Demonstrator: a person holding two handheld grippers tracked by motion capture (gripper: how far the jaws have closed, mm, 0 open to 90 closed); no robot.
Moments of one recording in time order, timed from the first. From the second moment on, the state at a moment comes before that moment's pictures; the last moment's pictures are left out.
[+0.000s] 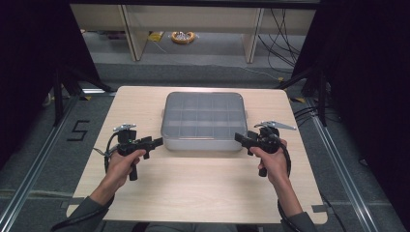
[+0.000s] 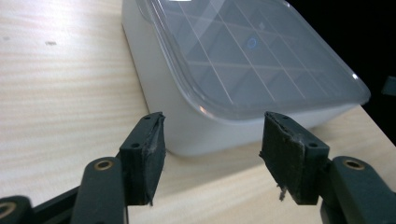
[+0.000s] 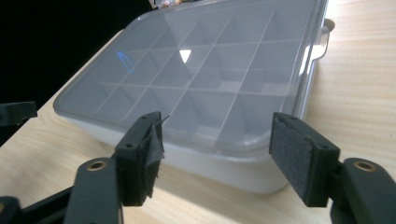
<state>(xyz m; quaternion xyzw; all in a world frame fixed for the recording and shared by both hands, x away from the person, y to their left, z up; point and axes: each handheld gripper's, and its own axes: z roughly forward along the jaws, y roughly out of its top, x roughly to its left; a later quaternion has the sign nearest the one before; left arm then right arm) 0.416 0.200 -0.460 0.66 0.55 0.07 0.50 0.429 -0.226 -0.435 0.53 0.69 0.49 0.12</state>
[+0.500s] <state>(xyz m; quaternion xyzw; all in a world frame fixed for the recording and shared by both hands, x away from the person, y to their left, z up) 0.358 0.191 -0.479 0.71 0.50 0.08 0.49 0.383 -0.220 -0.452 0.51 0.71 0.47 0.11</state>
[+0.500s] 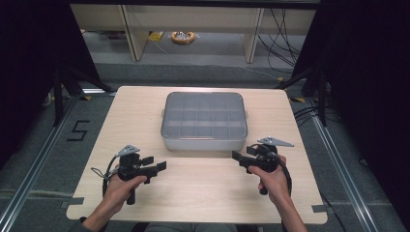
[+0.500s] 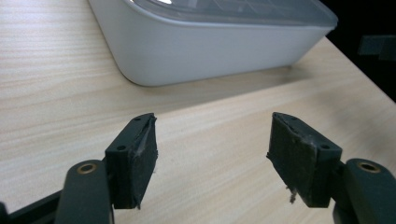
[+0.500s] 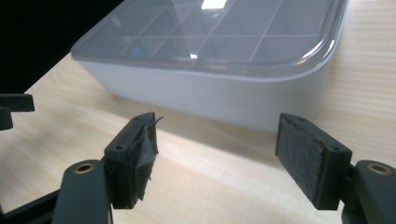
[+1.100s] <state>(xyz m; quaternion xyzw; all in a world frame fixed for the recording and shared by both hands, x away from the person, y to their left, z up) 0.321 0.192 -0.490 0.74 0.46 0.07 0.48 0.324 -0.217 -0.477 0.48 0.74 0.46 0.10</state>
